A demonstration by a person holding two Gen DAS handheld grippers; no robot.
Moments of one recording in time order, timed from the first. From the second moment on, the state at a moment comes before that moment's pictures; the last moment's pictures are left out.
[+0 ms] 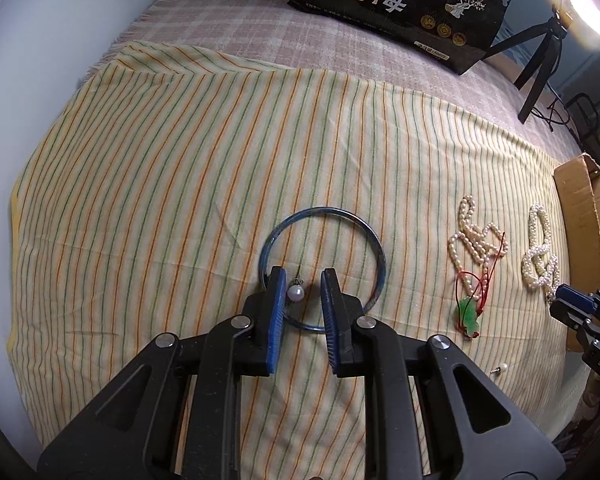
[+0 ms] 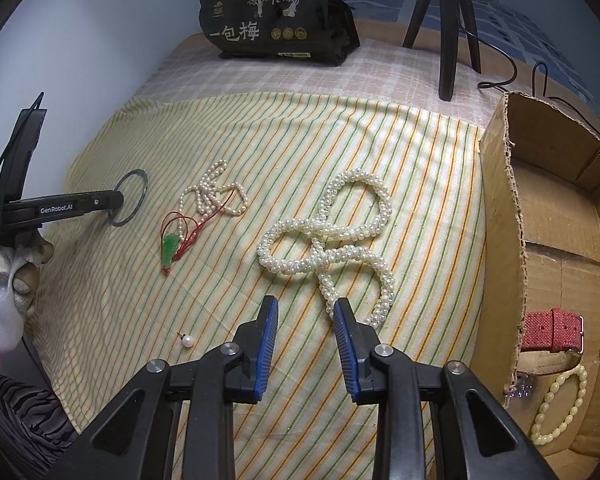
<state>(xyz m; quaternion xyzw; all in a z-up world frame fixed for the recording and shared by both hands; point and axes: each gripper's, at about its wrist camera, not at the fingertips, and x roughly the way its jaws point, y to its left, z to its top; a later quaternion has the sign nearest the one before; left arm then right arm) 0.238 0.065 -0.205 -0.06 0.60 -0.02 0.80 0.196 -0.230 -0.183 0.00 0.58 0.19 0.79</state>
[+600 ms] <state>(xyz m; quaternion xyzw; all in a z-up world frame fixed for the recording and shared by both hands) 0.241 0.058 -0.221 -0.02 0.60 -0.01 0.80 0.208 -0.216 -0.207 -0.05 0.59 0.17 0.79</state>
